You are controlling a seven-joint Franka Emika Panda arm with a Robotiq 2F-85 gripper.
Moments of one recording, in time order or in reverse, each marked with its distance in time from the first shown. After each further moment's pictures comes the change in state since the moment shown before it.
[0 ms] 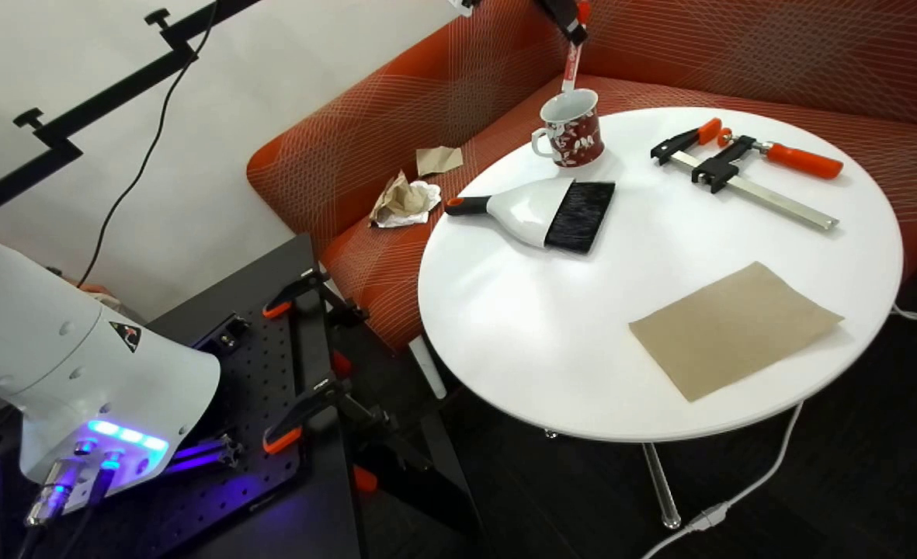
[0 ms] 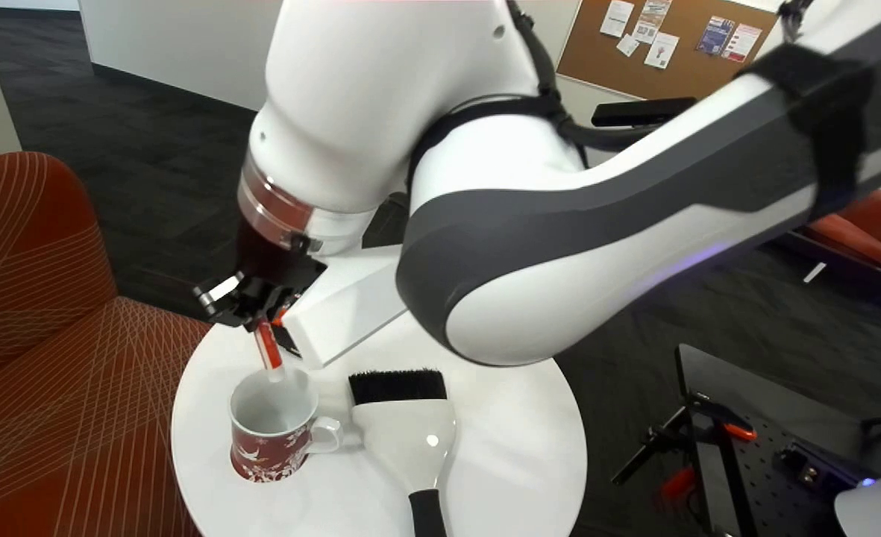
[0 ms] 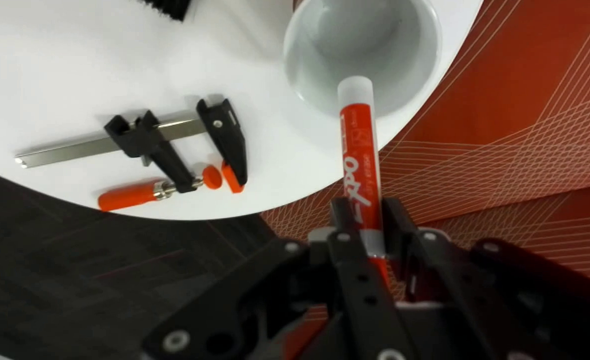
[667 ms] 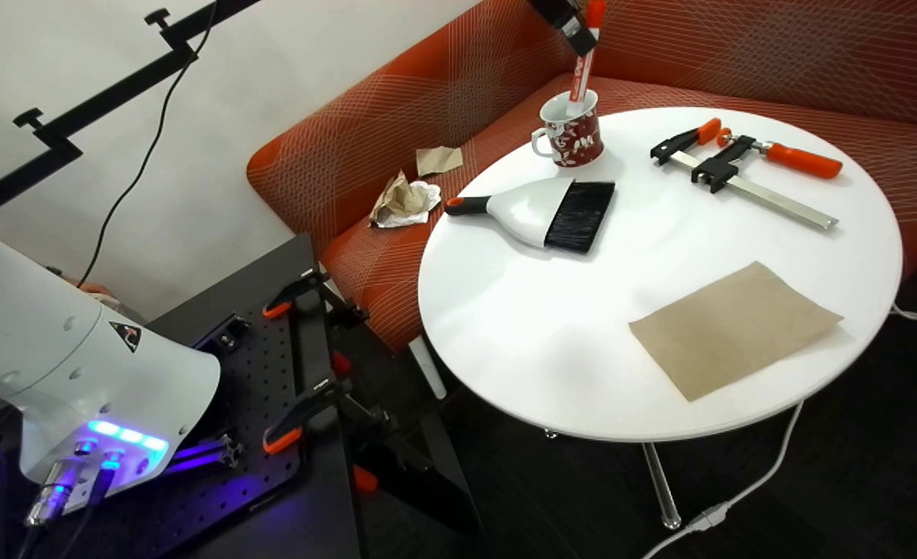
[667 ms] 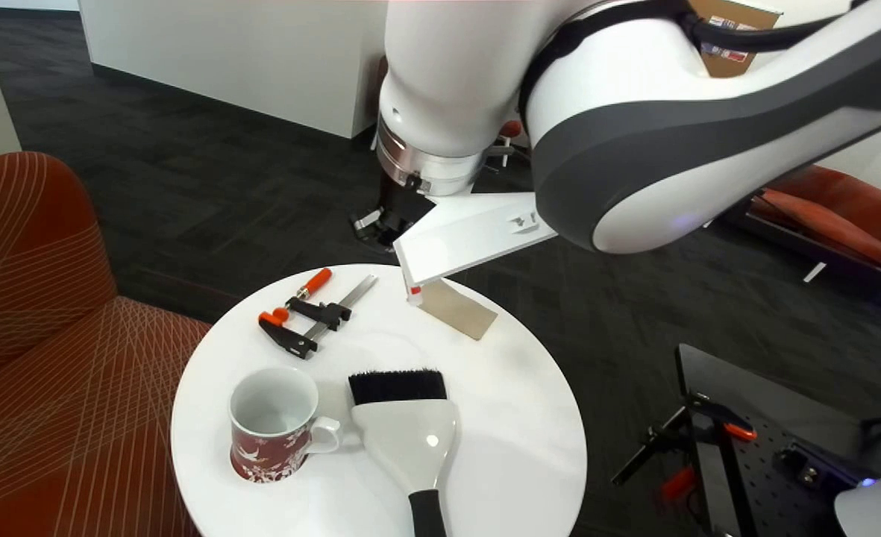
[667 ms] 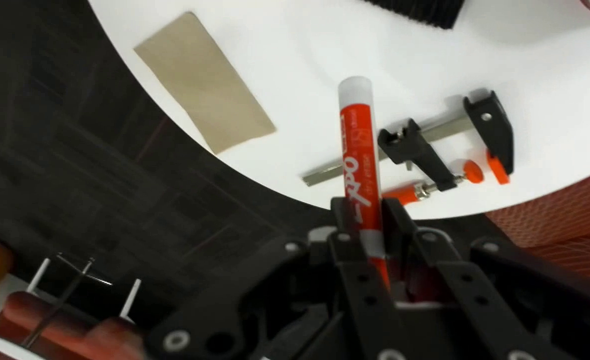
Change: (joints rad) arm 0.084 -0.201 -0.178 -0.190 -0.308 -0.324 0.454
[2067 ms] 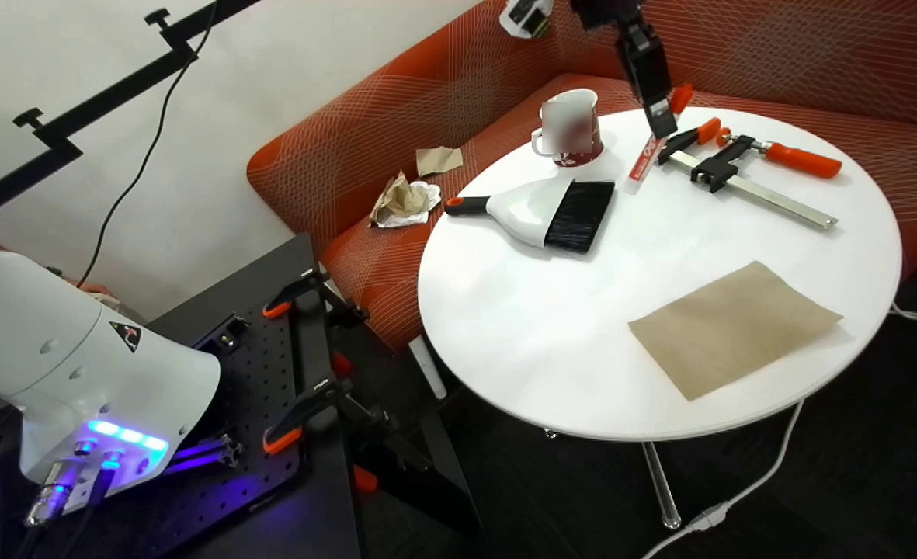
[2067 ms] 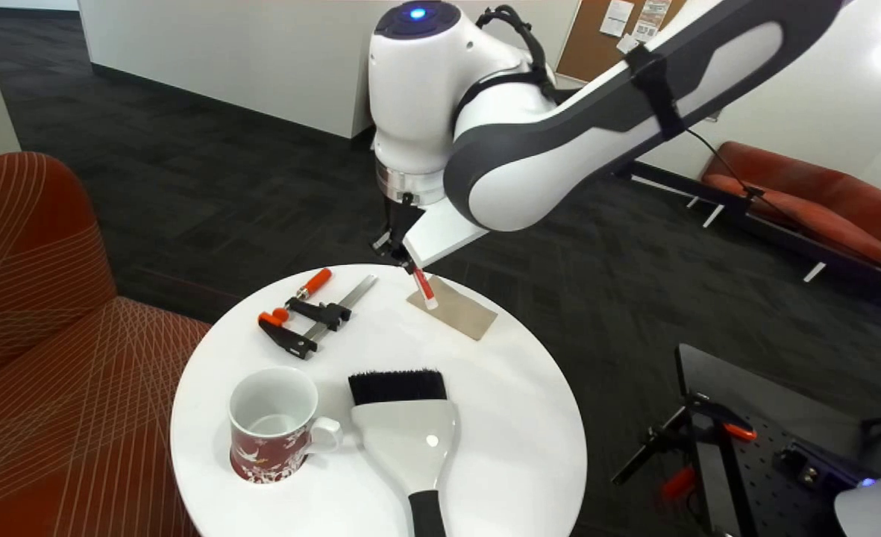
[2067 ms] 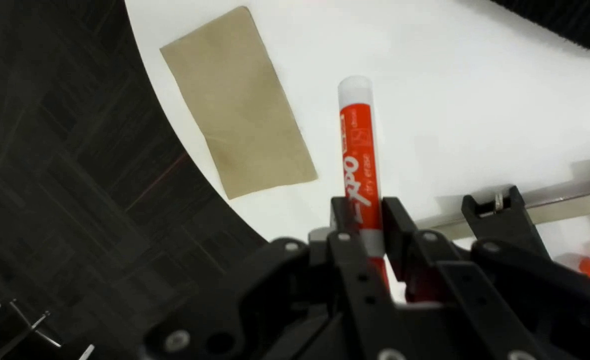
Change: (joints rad) arm -0.450 0.211 0.287 0.225 0.077 -0.078 -0.360
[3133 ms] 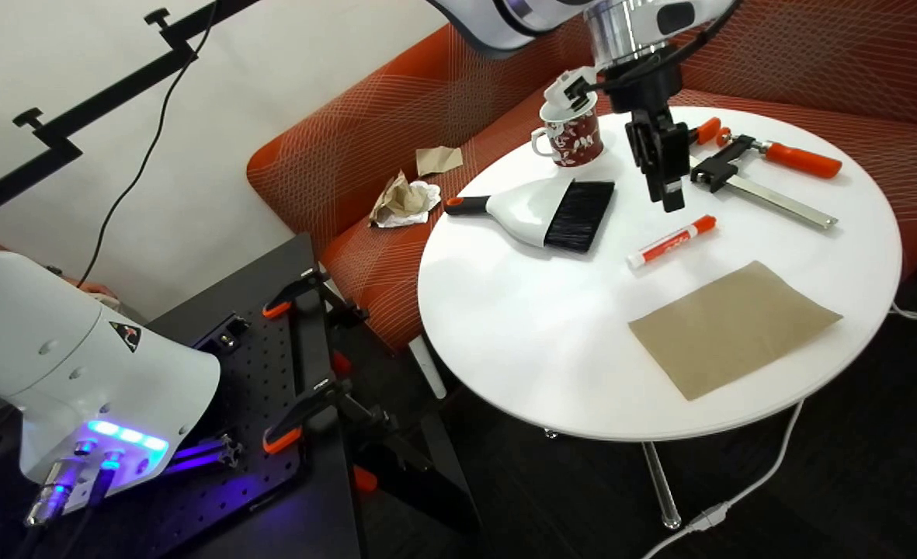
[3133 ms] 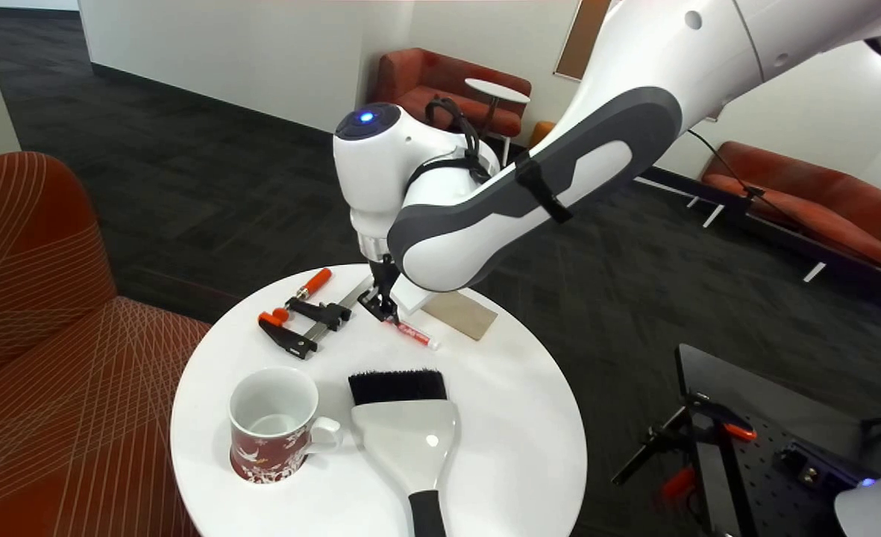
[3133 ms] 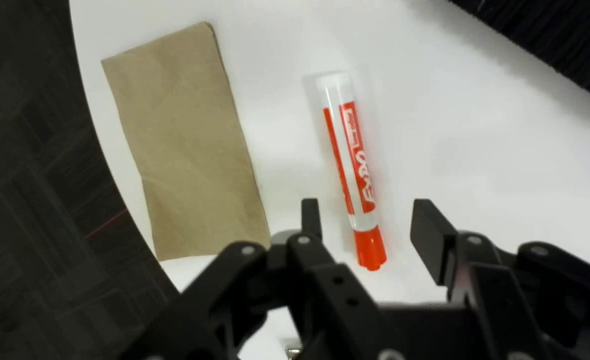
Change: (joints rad) arm -0.014 0.264 -0.010 0.214 0.140 -0.061 -0.229
